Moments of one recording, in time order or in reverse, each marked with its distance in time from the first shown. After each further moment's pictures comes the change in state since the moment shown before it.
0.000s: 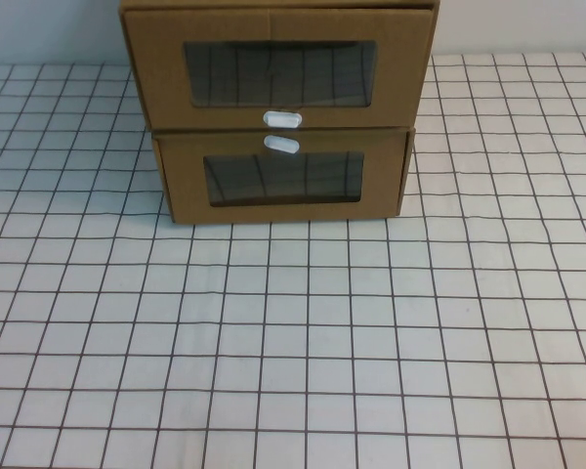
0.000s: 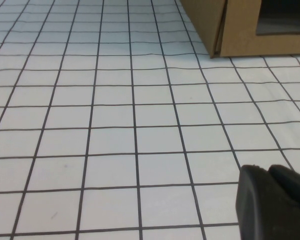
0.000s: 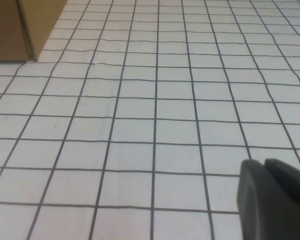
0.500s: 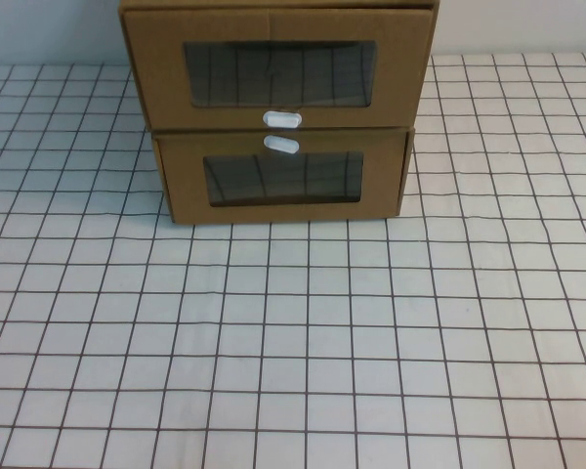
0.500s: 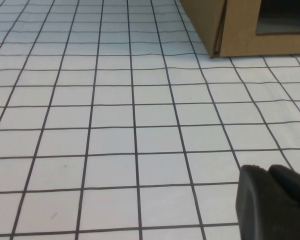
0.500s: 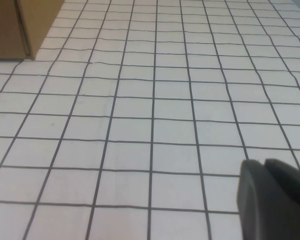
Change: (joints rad) right arm 0.000 0.000 0.000 -0.014 0.000 0.000; left arm 0.000 0.000 0.000 0.000 0.000 0.000
